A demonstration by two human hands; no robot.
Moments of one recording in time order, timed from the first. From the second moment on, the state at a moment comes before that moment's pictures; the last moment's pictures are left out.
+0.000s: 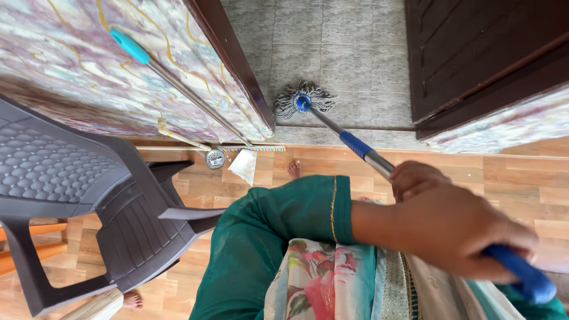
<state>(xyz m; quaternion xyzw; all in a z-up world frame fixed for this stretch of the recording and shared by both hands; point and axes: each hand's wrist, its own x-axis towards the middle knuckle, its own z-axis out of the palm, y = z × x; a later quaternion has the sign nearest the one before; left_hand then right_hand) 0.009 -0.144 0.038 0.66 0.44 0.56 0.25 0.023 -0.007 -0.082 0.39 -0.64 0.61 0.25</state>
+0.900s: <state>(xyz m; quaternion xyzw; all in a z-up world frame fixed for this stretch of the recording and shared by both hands) -0.221 -0.147 -0.119 0.68 0.56 0.45 0.14 -0.202 -0.034 -0.254 0.17 -0.69 0.61 0.34</state>
